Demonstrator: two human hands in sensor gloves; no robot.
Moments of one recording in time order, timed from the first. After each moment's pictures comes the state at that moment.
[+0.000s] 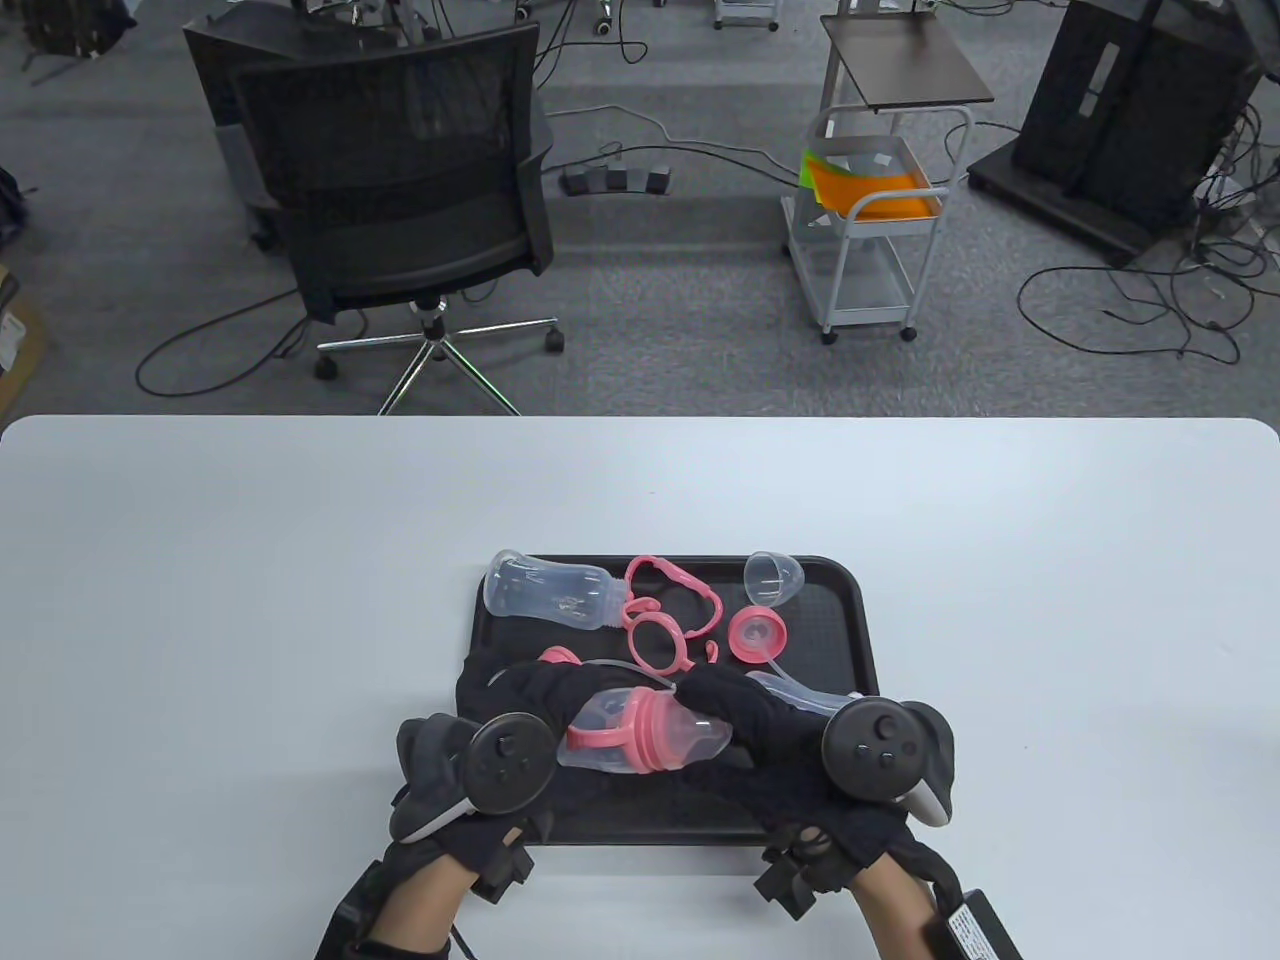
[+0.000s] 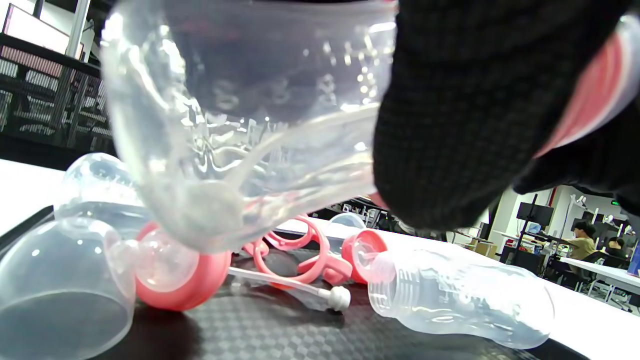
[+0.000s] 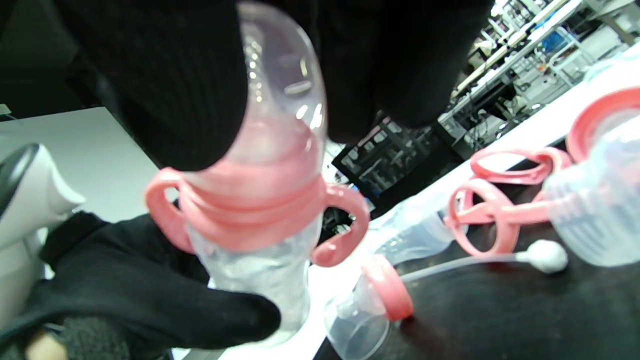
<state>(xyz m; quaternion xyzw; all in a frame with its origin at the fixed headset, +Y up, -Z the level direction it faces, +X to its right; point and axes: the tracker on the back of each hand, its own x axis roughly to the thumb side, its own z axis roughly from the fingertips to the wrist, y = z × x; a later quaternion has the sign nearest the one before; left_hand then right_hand) -0.140 -0.661 -0.292 0.08 -0.20 0.14 0.97 0.129 -0.660 -0.296 0.27 -0.06 0.87 0.41</state>
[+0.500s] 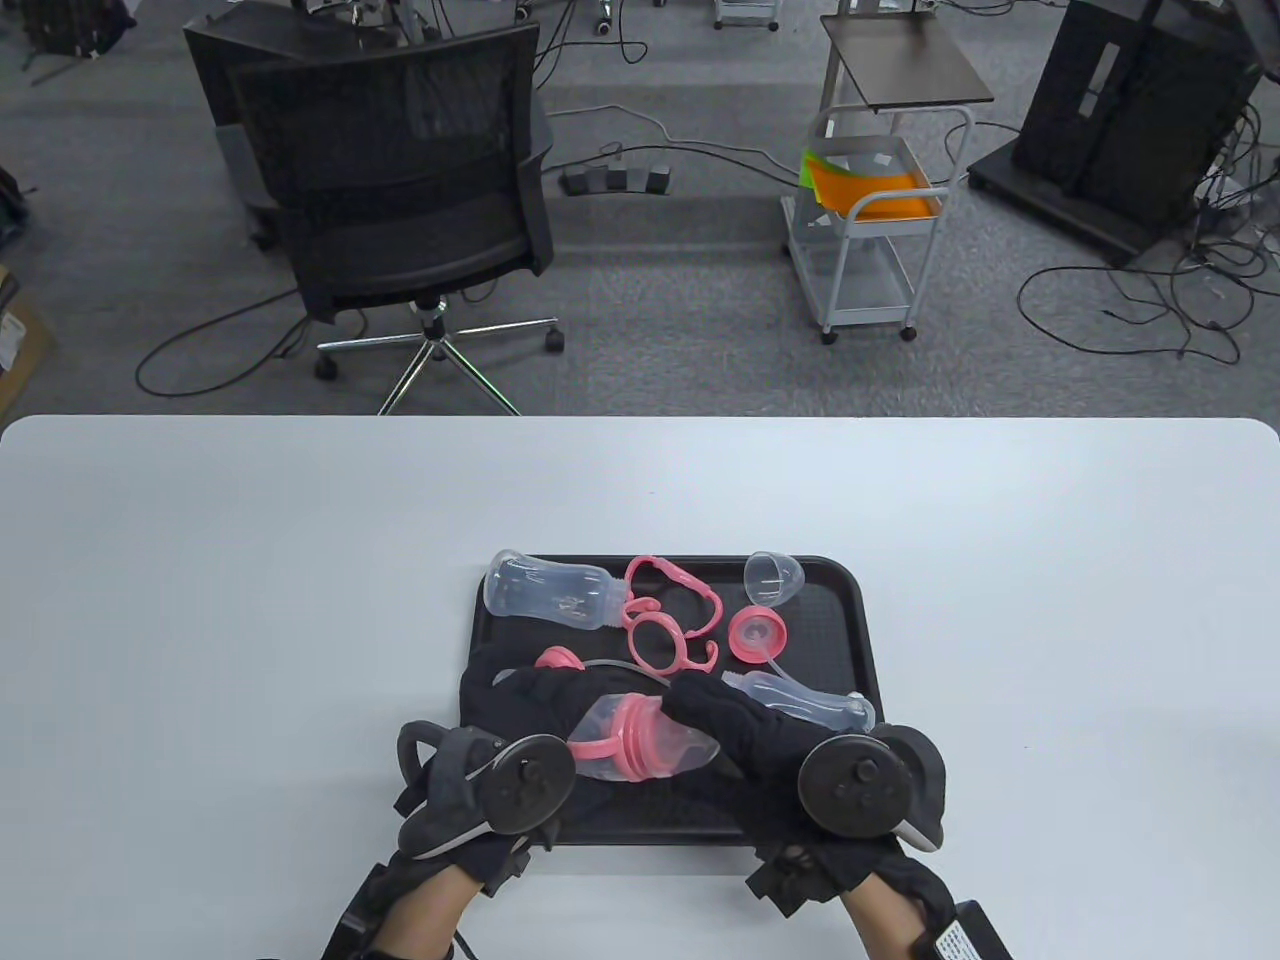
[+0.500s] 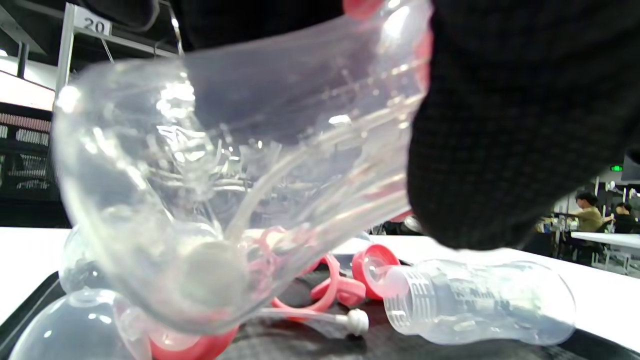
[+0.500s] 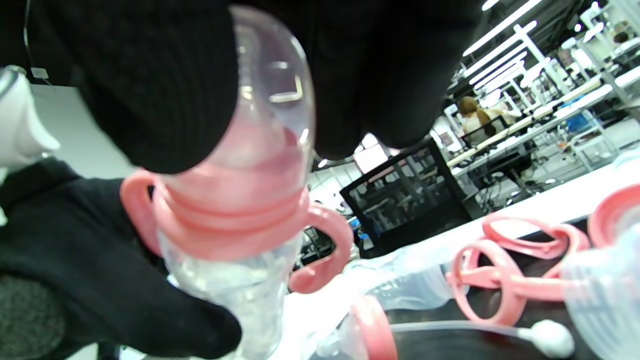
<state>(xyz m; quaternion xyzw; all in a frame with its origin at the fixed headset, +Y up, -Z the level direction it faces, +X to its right) -0.131 -0.646 -0.280 0.12 -0.21 0.07 0.97 0.114 -0.647 -0.277 0.28 -0.14 0.89 0.33</state>
